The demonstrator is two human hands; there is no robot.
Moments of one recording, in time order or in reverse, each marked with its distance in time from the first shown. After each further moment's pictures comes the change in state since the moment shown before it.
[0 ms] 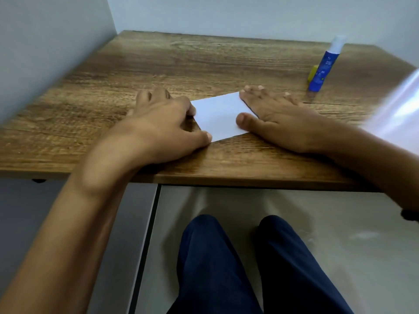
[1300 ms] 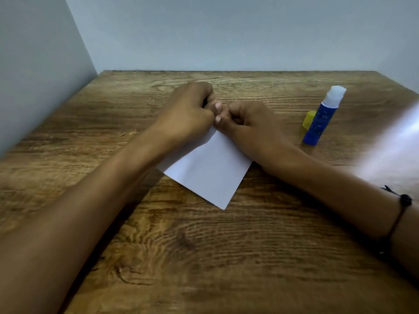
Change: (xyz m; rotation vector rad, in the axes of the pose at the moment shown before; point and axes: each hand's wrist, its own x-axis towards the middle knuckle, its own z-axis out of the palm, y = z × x) left_hand 0.158 0.042 0.008 -0.390 0.314 0.215; right_hand 0.089 0.017 -0.021 0.651 0.523 -0.055
